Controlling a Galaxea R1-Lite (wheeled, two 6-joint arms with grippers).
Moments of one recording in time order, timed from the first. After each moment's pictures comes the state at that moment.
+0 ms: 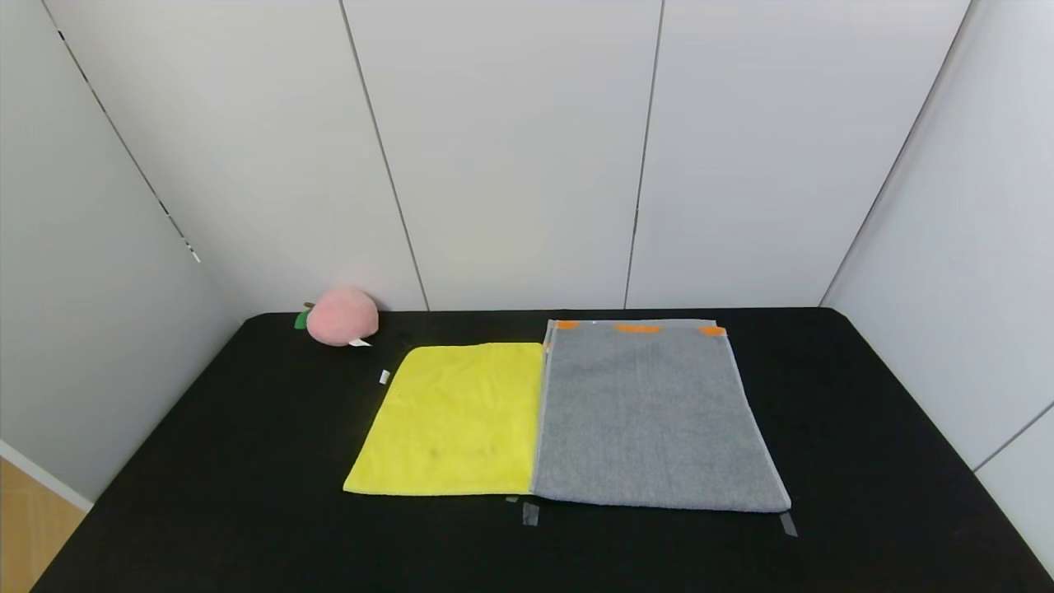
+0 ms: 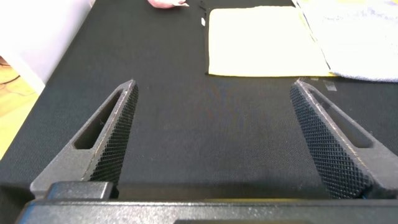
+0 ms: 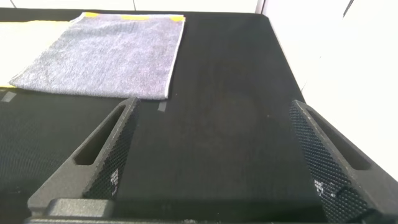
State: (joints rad) left arm 0.00 0.00 0.00 0.01 0.02 -0.03; right arm 0.00 0.00 0.00 0.00 -0.01 0.01
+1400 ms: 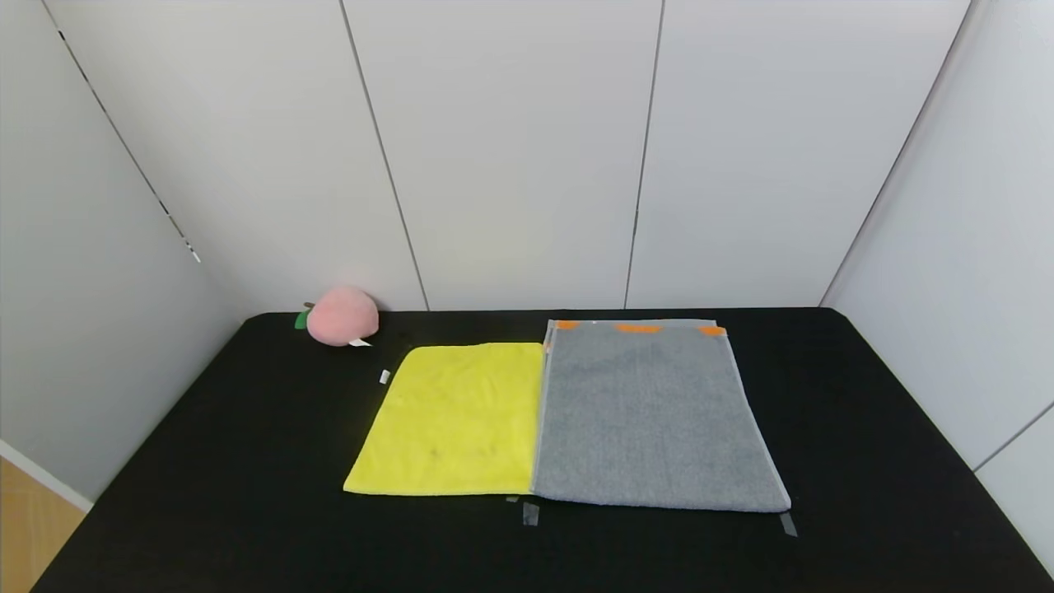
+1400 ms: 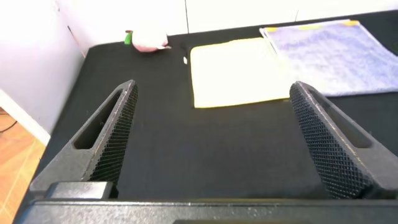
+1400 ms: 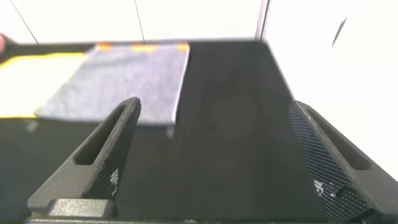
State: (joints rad) left arm 0.00 0.04 -0.22 0.10 -0.09 0.04; right arm 0.00 0.01 -0.12 0.02 0.00 0.05
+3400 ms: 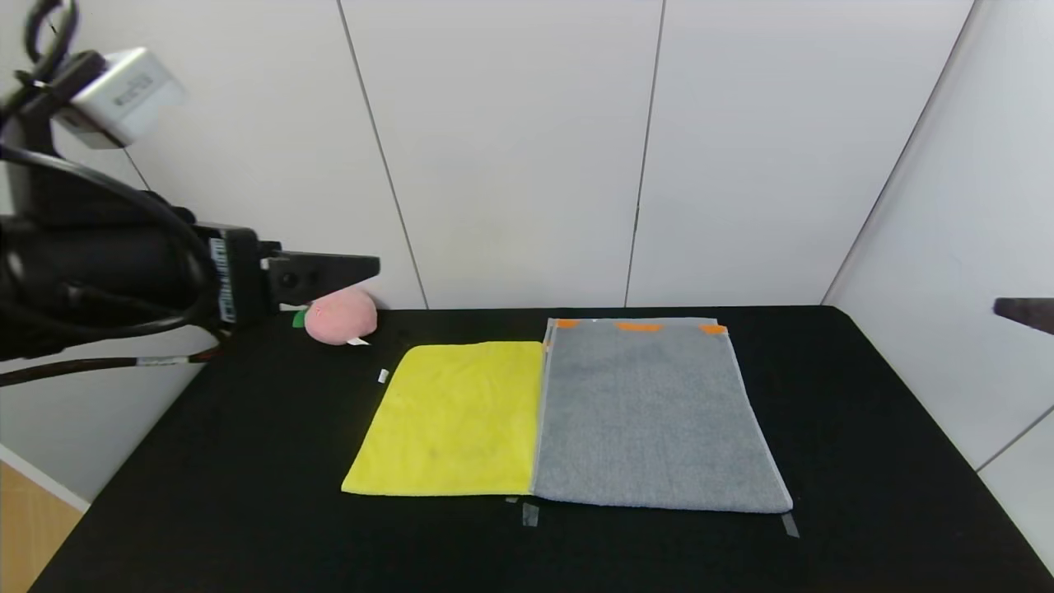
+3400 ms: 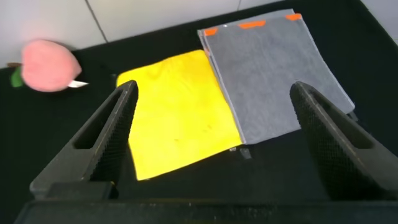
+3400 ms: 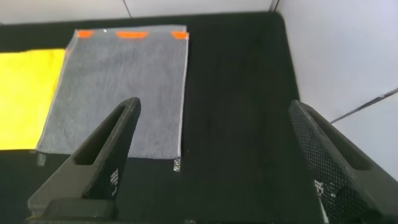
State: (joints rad) left arm -0.34 1.32 -1.13 0.08 -0.04 -0.04; right arm 0.03 1.15 -1.03 0.24 -0.03 0.10
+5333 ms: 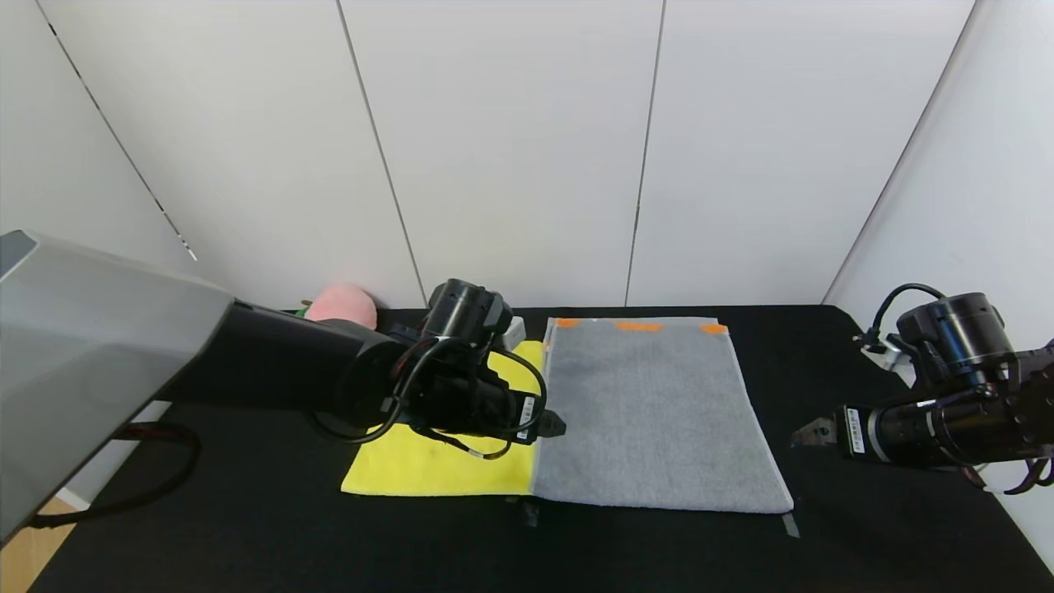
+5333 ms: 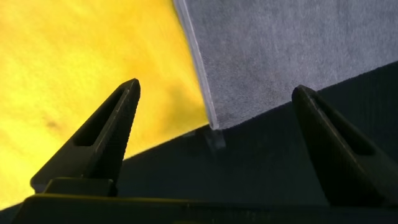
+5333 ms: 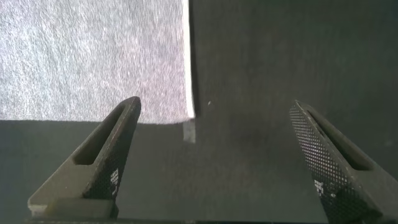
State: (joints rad) left arm -0.54 2.05 -1.30 0.07 -0.05 -0.21; right arm 0.09 1.76 -0.90 0.08 0.02 0.26
